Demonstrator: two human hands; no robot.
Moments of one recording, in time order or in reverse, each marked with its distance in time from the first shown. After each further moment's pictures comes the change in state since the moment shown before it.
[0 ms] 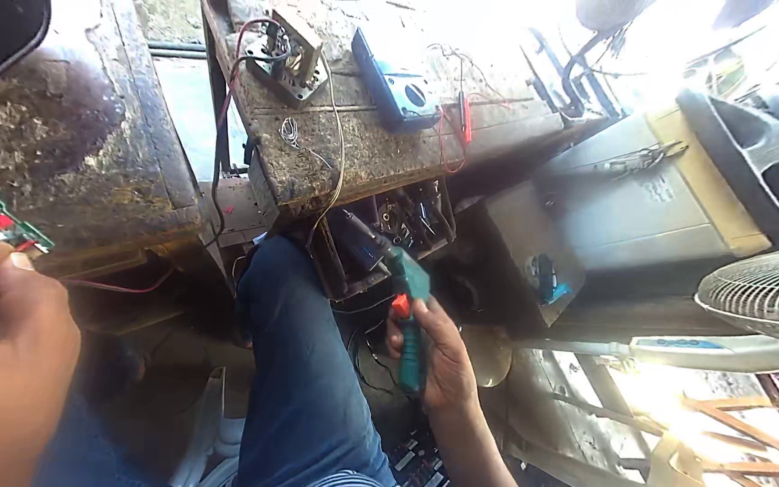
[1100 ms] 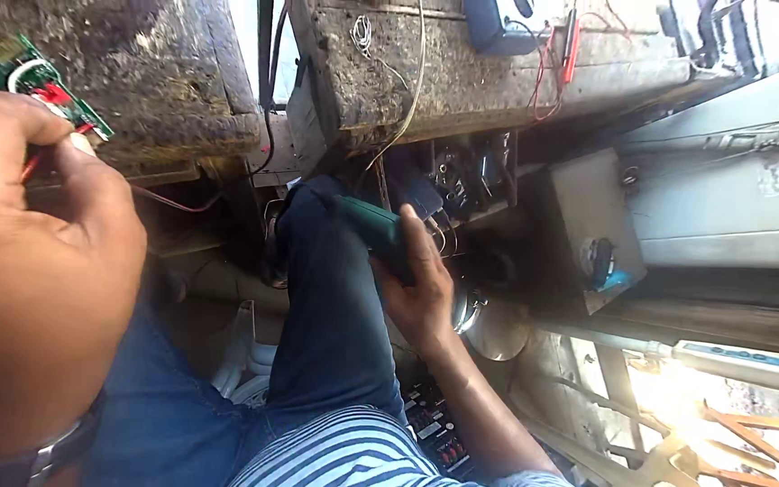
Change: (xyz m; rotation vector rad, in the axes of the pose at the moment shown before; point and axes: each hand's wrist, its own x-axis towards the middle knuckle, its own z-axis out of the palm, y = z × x) left_hand -0.014 -0.023 -0.022 0.251 -0.098 0.023; right_hand 0.031 0.051 0.025 -1.306 -0.313 -0.862
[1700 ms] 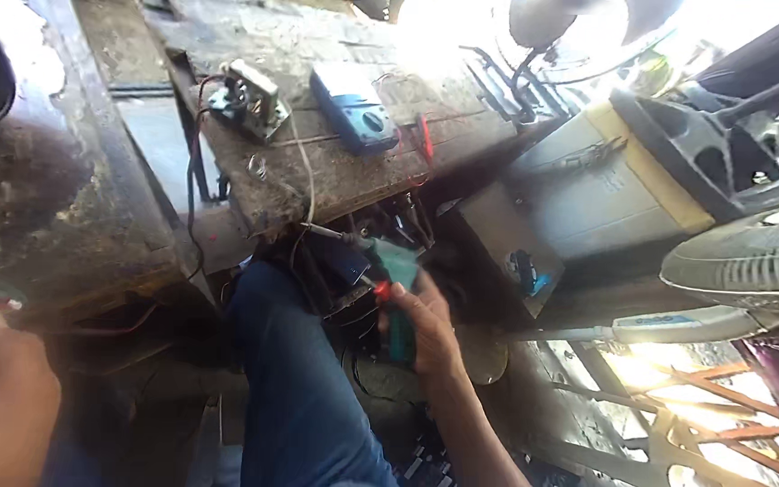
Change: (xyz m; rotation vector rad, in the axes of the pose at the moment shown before) left_hand 0.016 0.020 0.005 -0.143 -0.065 0.029; right_hand 0.011 0.018 -0.070 0.921 0.270 0.686
